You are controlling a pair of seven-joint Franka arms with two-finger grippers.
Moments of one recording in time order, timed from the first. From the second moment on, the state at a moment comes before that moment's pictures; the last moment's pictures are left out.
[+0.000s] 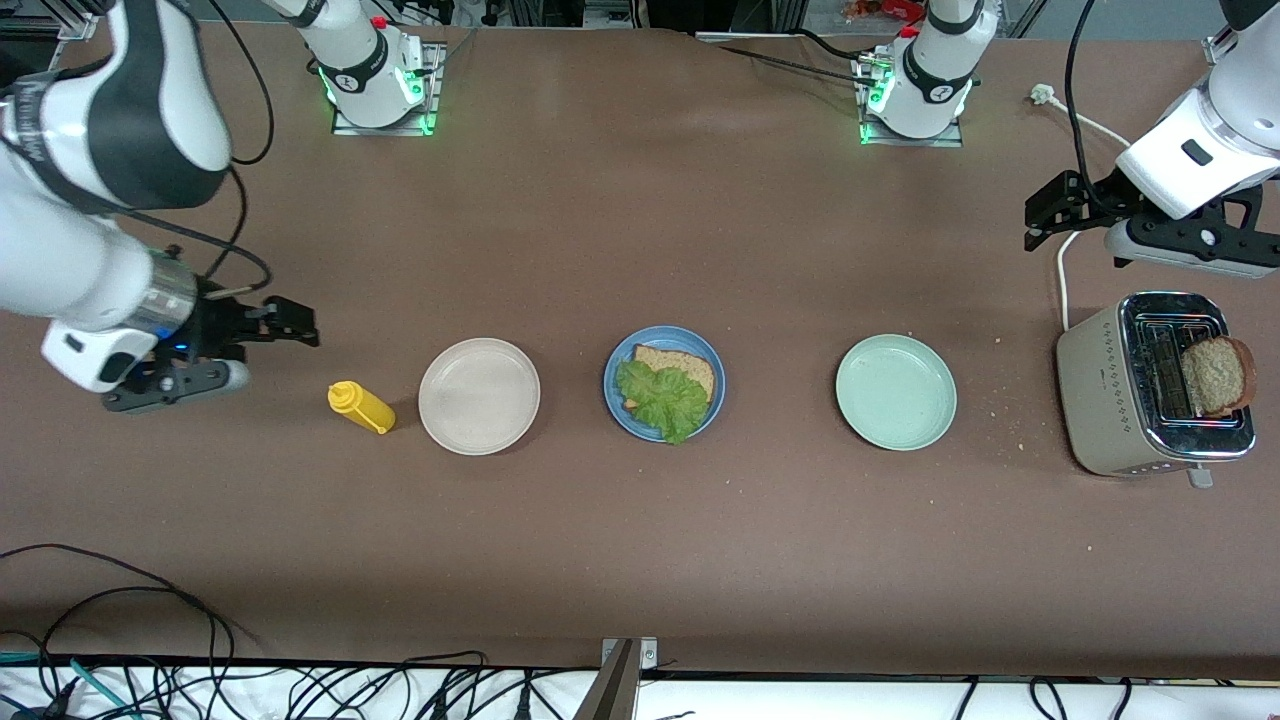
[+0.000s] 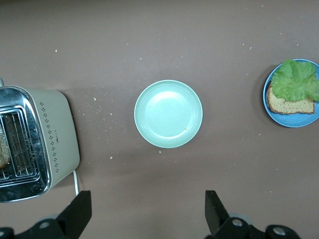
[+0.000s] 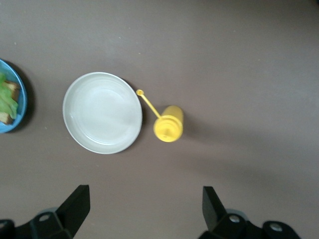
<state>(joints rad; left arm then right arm) -0.07 -0.02 -0.04 -1.64 -0.01 1.61 0.07 0.21 0.31 -0.12 -1.48 0.14 1.72 -0.15</state>
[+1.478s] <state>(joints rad) -0.04 -0.01 -0.04 -1.64 -0.01 1.61 0.07 -0.15 0.58 -0.03 -1.51 0.54 1.74 -1.25</state>
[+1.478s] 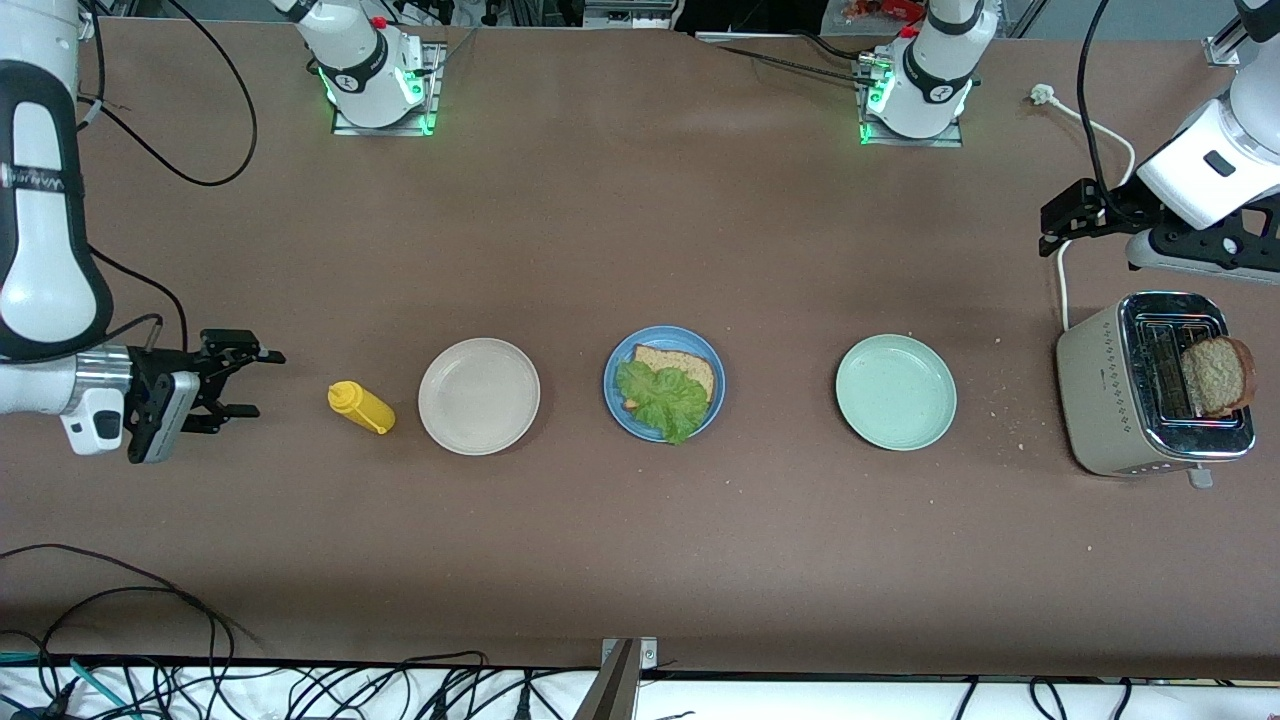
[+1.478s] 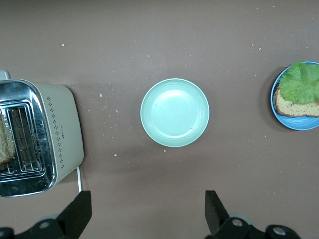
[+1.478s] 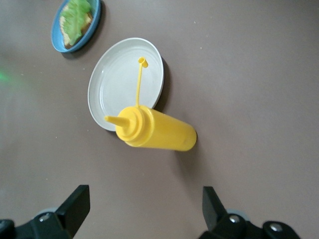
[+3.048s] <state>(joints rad) -0.04 -0.01 -0.04 -1.64 -0.01 1.61 0.07 -0.21 0.88 -0.03 -1.50 1.03 1.74 -2.29</state>
